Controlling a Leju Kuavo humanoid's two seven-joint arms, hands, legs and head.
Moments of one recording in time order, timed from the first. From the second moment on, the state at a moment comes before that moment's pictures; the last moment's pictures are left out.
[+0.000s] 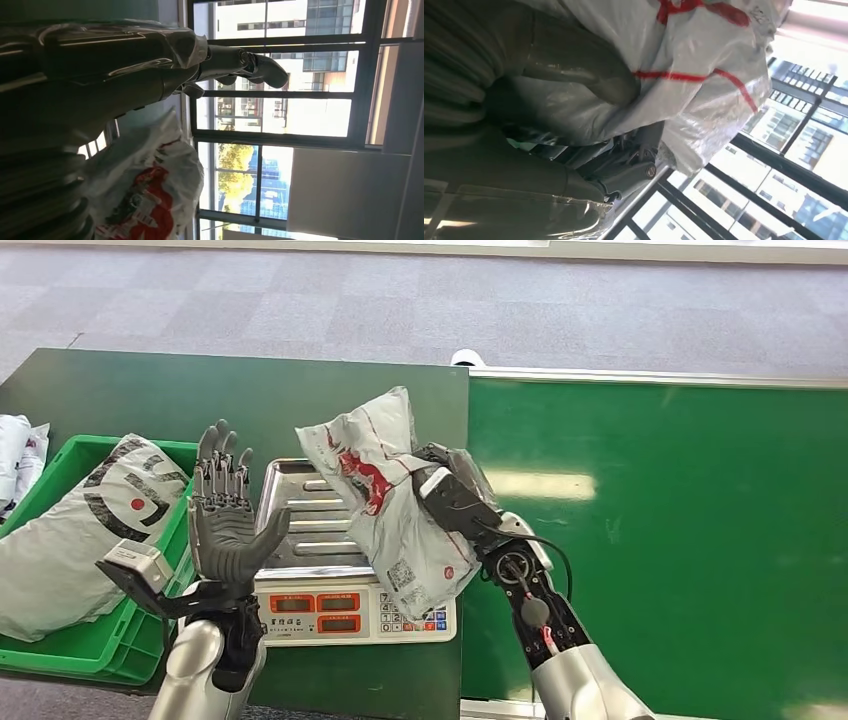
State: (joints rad) left arm -0.16 -0.15 -0.21 -1.58 0.10 0.16 -0.55; right arm -0.61 0.24 0.37 -0.80 0.49 0.10 -0.43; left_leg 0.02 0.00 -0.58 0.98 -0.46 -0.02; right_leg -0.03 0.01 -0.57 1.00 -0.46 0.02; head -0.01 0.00
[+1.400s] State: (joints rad) left arm -0.34 -0.19 -0.38 -1.28 -0.45 0.33 -0.46; right arm -0.28 0.26 0.34 -1.53 0.29 -0.30 -0.40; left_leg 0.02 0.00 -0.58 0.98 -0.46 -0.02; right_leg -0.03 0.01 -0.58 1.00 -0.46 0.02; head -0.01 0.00
